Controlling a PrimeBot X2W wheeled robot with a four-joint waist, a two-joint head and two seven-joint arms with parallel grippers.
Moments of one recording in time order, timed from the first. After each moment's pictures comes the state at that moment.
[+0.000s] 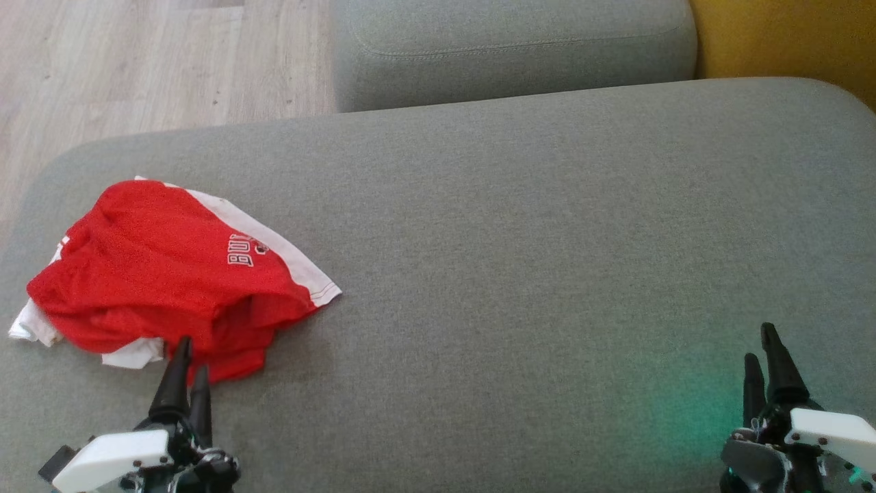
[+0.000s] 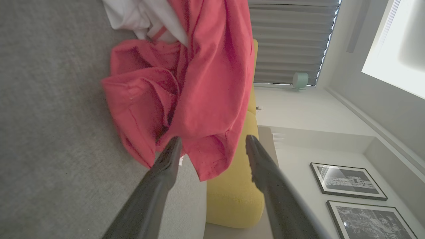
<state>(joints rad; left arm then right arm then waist) 0.02 0.02 0.08 0.34 -1.60 -0.12 0.08 0.01 -0.04 -0.12 0.35 1.61 0.13 0.09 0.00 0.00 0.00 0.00</state>
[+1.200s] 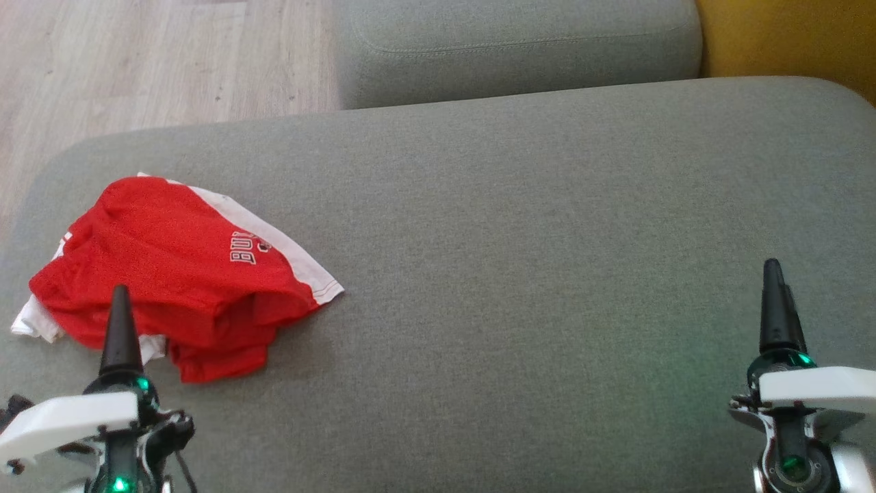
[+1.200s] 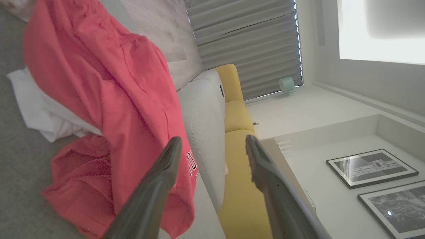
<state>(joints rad) -0.01 0.02 0.16 0.14 -1.30 -0.06 -0.02 -0.01 -0.04 -0.10 0.16 1.03 0.13 -0.01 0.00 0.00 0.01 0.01</state>
